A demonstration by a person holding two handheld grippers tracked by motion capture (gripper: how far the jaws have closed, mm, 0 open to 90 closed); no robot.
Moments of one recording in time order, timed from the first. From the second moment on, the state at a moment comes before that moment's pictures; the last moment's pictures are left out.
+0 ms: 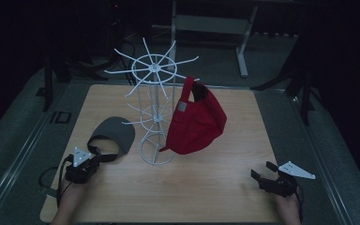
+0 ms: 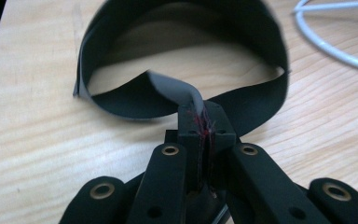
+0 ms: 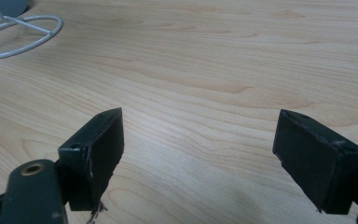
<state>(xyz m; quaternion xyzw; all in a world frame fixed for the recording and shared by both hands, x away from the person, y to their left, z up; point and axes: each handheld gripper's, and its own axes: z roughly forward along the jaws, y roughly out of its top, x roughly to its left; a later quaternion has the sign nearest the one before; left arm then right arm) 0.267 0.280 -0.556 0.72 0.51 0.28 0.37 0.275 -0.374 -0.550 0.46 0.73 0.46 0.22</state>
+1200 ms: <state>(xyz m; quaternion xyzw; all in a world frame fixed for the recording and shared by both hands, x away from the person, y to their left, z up) 0.242 0.296 -0.431 0.68 0.36 0.36 0.53 0.276 -0.377 -0.549 0.46 0.72 0.47 0.21</state>
